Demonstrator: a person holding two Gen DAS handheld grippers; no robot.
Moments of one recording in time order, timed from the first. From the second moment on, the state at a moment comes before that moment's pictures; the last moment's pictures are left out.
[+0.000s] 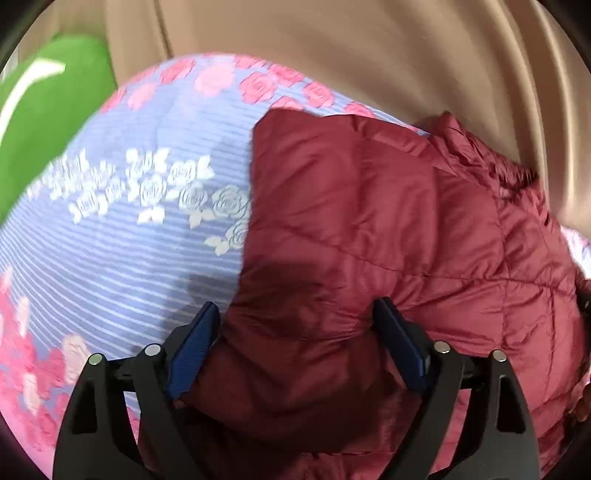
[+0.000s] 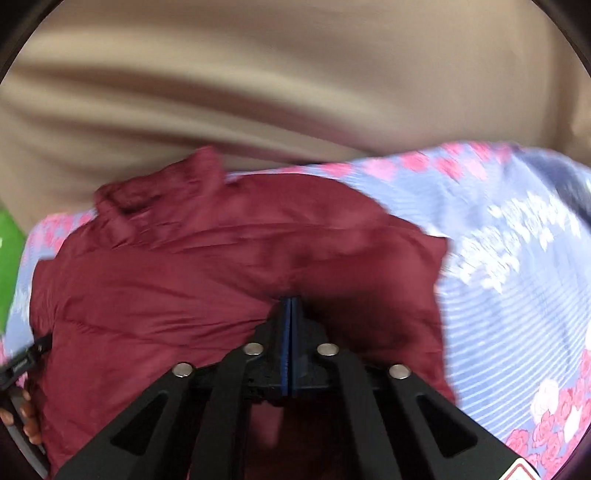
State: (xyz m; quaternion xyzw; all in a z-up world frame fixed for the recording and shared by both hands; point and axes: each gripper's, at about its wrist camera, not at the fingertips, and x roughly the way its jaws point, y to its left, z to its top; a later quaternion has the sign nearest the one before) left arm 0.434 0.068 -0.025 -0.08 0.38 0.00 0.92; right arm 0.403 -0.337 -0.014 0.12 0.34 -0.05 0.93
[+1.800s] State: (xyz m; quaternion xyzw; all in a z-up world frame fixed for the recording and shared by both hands) left arm 0.051 0.139 0.090 0.03 0.36 -0.11 0.93; right arm -0.071 -0.354 0.056 0.05 0.37 -0.04 0.93
